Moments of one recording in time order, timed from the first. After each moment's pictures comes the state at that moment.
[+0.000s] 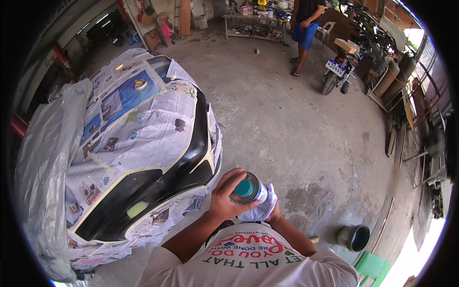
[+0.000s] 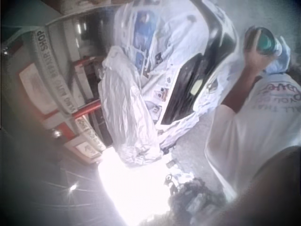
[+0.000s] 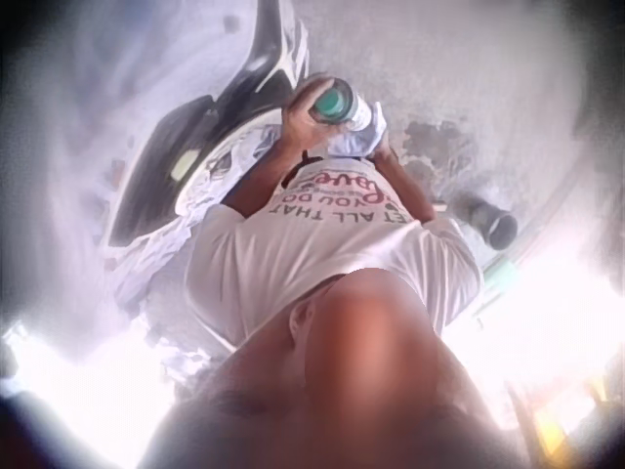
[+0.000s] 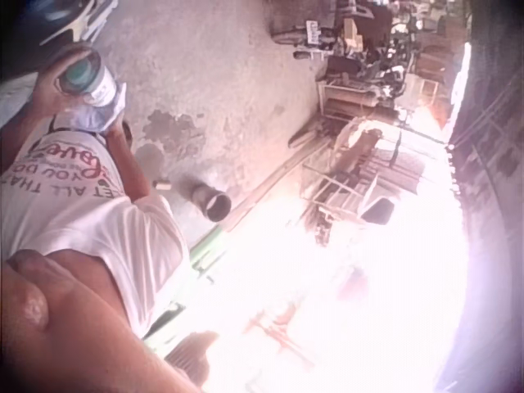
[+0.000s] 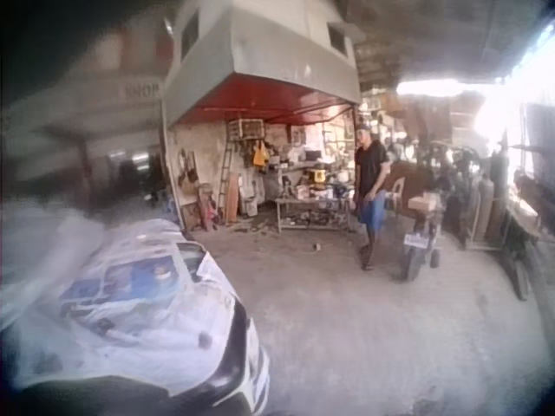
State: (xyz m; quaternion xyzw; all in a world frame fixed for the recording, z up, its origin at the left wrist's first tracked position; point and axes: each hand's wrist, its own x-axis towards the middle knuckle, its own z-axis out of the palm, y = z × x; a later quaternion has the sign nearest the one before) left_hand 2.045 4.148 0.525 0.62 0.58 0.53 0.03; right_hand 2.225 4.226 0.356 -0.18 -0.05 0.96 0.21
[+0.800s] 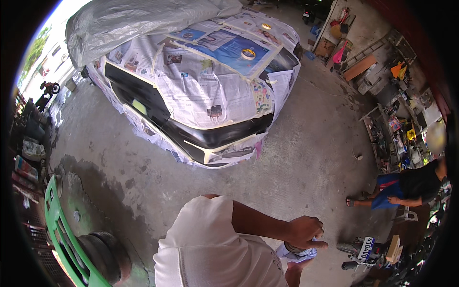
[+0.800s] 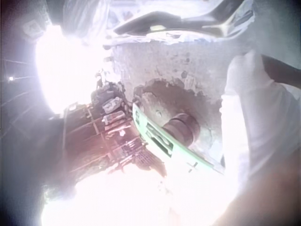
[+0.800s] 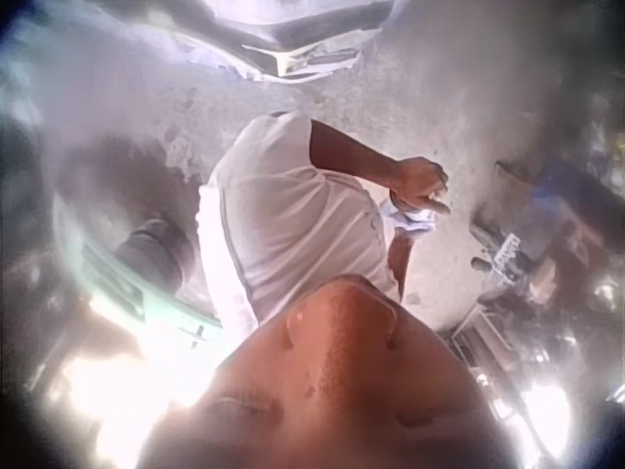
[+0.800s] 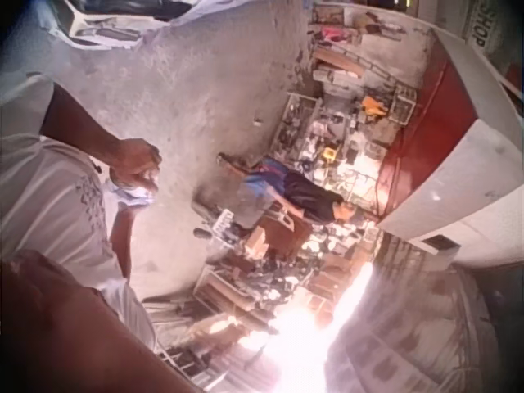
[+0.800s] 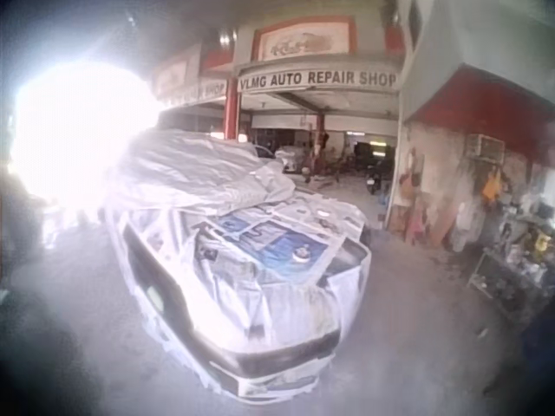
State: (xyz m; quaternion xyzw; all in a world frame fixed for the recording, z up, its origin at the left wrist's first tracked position) left_hand 2.103 4.677 0.532 0.53 0.66 0.53 0.09; right_hand 2.280 4.823 0.407 -0.24 -0.24 0.93 0.14
